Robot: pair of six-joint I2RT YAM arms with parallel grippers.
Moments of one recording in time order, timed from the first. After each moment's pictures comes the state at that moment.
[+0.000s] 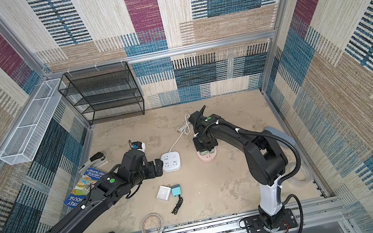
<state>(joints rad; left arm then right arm) -0.66 1.14 0.88 -0.55 -0.21 -0.51 0.50 1.85 1.46 -0.93 -0.04 0.35</state>
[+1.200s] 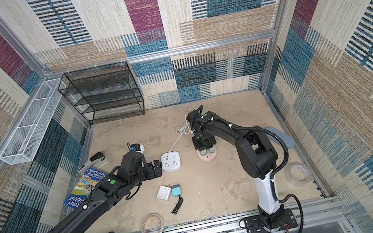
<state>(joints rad) -0.62 1.14 0.82 -0.49 -0.18 -0.52 0.49 1.99 1.57 -1.01 -0.04 0.34</state>
